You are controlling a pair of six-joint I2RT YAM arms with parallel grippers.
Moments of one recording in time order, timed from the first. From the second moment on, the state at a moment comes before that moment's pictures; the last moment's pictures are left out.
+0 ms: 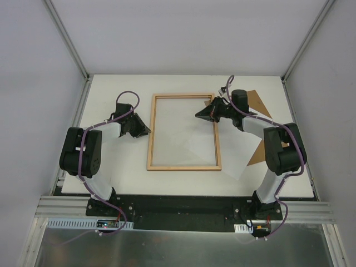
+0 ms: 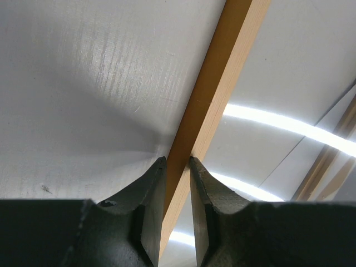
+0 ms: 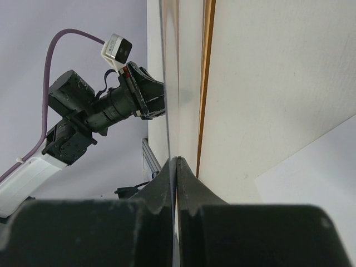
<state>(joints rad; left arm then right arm) -0.15 1.70 0.86 -0.10 0.29 -0.78 0.27 1.80 1.05 0.26 -0.83 0.97</state>
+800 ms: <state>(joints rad) -0.15 1.70 0.86 -0.10 0.28 -0.78 0.27 1.85 1.10 0.16 -0.85 0.90</state>
